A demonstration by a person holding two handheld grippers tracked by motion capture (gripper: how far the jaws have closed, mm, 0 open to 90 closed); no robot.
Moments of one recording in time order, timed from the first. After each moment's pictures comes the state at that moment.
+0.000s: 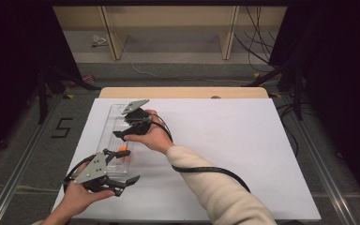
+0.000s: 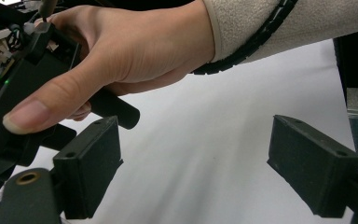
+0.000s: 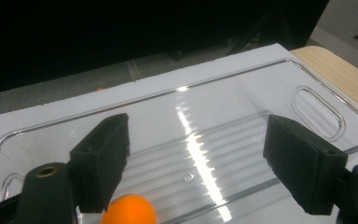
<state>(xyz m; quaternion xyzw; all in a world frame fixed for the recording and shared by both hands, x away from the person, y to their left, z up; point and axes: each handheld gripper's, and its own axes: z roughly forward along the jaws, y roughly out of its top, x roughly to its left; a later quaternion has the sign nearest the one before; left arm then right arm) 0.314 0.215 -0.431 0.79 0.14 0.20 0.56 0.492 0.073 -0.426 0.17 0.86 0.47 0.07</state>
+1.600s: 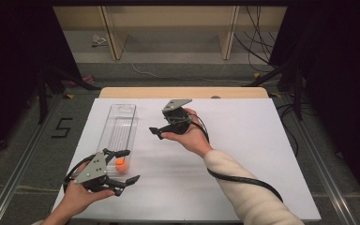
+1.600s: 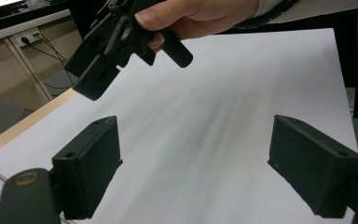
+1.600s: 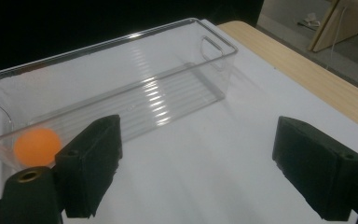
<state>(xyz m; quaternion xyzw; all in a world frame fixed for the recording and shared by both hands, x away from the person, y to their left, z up) 0.315 0.215 -0.432 0.79 0.15 0.20 0.56 0.485 -0.043 -0.413 0.23 0.85 0.47 0.12</state>
